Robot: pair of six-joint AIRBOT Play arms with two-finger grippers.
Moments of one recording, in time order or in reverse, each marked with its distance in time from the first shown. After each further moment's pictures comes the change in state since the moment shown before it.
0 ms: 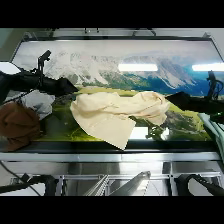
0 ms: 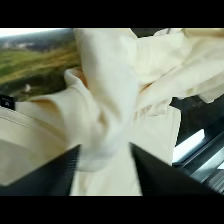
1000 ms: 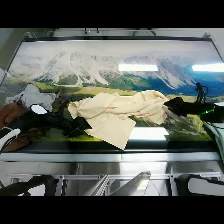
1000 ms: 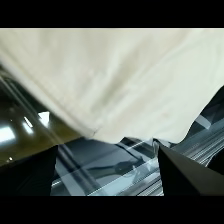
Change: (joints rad) left arm -0.129 0.075 -0.625 -0.052 0.201 -0.147; right arm -0.044 -0.332 0.074 0.021 -0.047 -0.009
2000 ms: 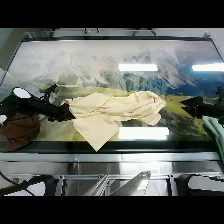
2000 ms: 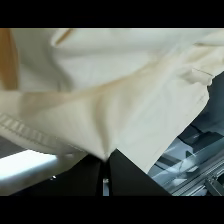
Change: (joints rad) left arm 0.176 -0.010 0.253 0.152 -0.181 0.063; right arm -0.253 -0.024 0.050 -0.026 0.145 0.040
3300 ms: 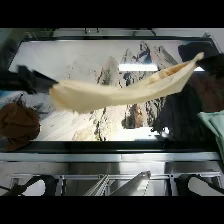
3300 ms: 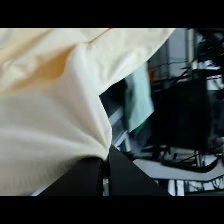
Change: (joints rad) left arm 0.220 0.196 0.340 -0.623 -0.406 0.068; right arm 0.124 0.278 0.436 0.105 0.121 0.119
